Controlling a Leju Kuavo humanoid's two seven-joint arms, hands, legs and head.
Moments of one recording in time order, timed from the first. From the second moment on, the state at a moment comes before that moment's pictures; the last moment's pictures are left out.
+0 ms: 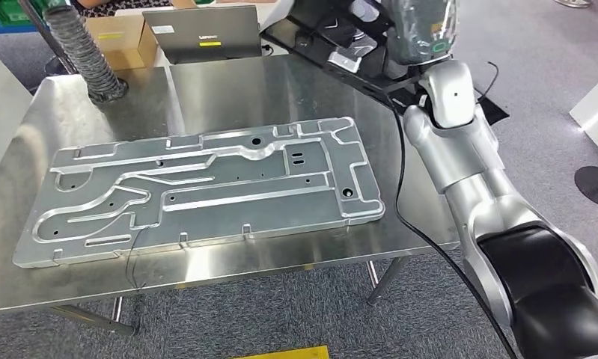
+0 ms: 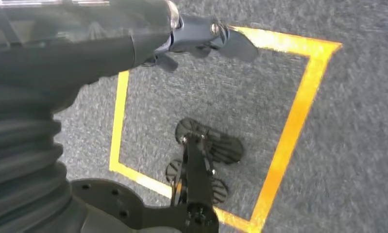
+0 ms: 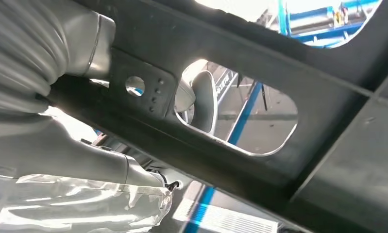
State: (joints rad) left arm -0.11 -0.05 1.29 -0.22 -0.82 -0.02 -0.30; right arm -1.17 -0.07 0.36 -0.80 1.42 -0.69 -0.15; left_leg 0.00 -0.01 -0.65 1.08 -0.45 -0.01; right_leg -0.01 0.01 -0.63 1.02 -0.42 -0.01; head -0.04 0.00
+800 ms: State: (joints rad) left arm -0.10 -0.05 1.29 -0.22 -0.83 -0.04 -0.37; right arm -1.21 0.08 0.76 -0.35 1.57 -0.58 0.04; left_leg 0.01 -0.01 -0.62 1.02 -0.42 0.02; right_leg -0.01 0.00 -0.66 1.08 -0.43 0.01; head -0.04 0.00
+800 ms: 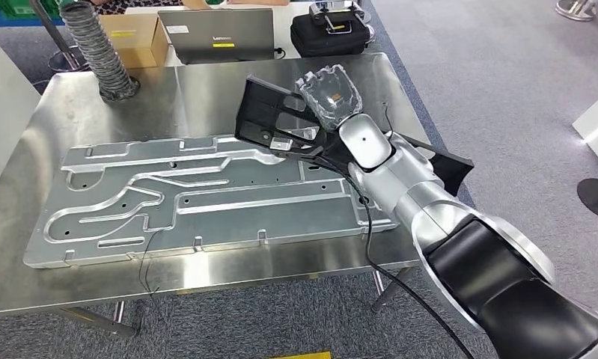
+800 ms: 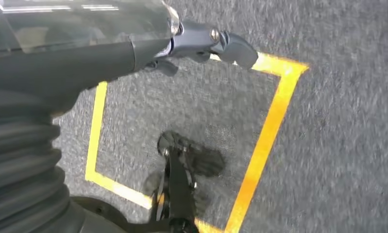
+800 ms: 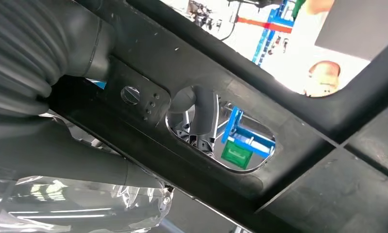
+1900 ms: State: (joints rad) left arm -0.13 -0.07 1.23 -0.22 -0.88 -0.03 -0.35; right arm -1.09 0.10 0.74 -0.28 1.51 -0.59 0.02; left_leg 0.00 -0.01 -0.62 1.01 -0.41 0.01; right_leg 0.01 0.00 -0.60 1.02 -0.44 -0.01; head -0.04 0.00
